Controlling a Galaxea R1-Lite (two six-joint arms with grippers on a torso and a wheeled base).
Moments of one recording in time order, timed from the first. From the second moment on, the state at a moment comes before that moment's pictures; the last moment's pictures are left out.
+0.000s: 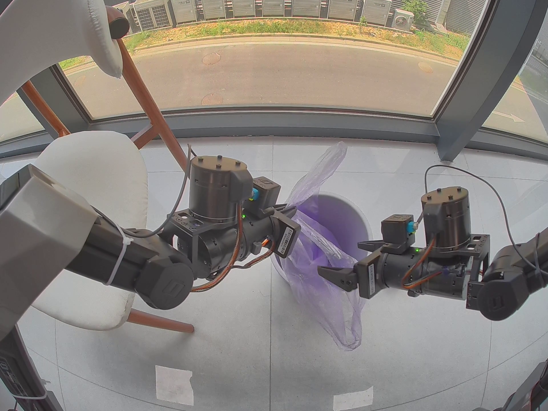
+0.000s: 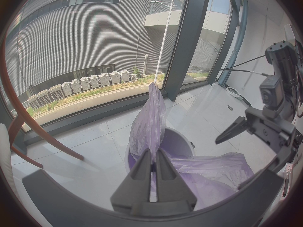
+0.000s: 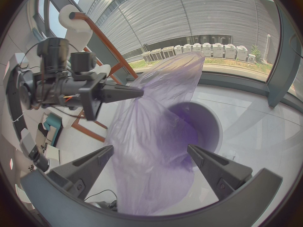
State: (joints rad) left arm -0.66 2.02 -1.11 -0.67 0.04 0.17; right arm 0.63 1.77 -0.75 -0.54 0.08 0.07
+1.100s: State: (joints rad) left arm -0.65 2.09 -1.18 -0.66 0.03 0.06; right arm 0.45 2.02 -0.97 -0.65 0.03 0.11
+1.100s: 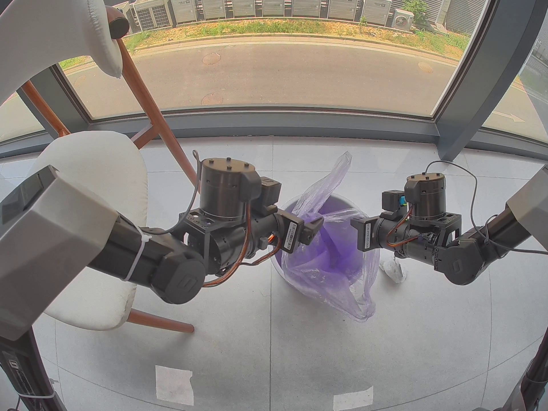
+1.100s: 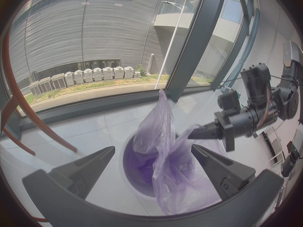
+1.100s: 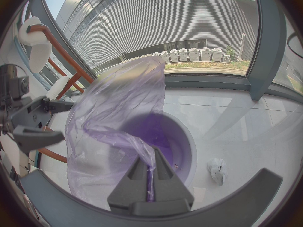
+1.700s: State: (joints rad) left arm -0.58 2.10 -1.08 -0.65 0.03 0.07; right arm 0.43 2.04 -1.04 -0.65 0.03 0.12
